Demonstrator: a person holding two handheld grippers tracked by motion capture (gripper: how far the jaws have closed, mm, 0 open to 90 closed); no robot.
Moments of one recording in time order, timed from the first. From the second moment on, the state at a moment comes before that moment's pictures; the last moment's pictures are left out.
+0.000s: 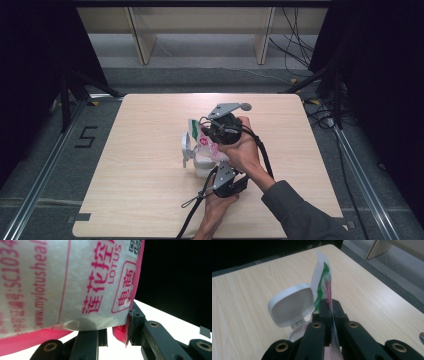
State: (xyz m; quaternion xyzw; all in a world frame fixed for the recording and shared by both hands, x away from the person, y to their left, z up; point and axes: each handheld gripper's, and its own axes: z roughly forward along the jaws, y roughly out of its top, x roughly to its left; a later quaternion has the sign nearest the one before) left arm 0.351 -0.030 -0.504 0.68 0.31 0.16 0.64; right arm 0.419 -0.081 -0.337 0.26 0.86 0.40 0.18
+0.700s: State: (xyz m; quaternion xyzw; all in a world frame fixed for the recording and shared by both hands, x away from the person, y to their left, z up) left arm 0.351 -0.030 -0.505 0.68 0.31 0.16 0.64; right arm 0.418 -0.081 -0.337 0.27 0.86 0.40 0.17
